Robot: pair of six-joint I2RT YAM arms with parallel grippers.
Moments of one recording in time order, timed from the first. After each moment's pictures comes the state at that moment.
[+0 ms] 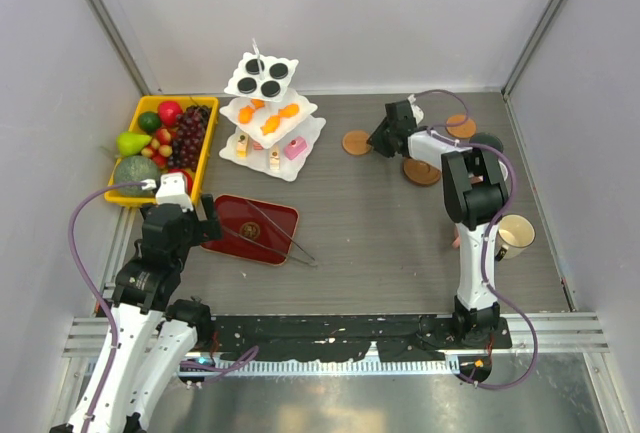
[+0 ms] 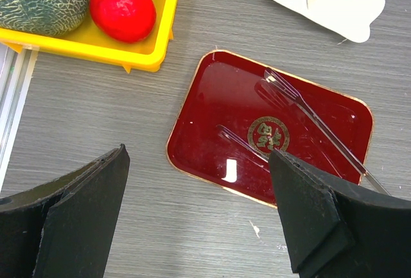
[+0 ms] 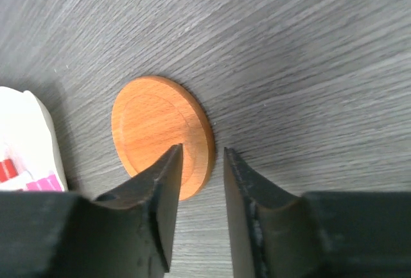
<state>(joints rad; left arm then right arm) -0.23 0.52 0.69 -0.68 -0.30 -0.21 0.27 2.19 1.52 -0.09 0.03 0.88</state>
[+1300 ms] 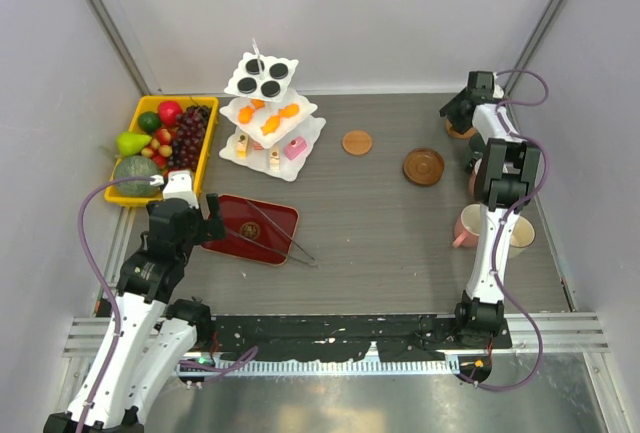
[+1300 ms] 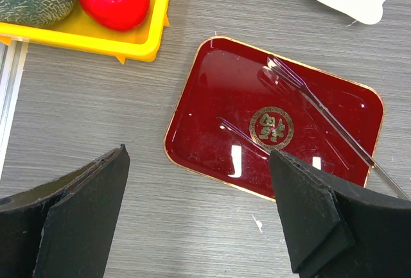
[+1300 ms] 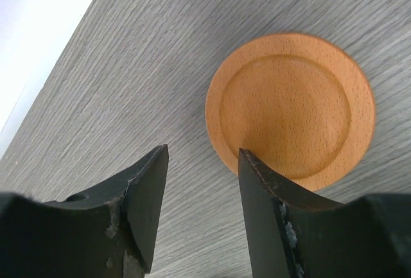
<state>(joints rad) -0.24 0.58 0.69 -0.68 -0.30 -0.20 -0.13 2.43 2.04 -0.42 0.02 0.70</state>
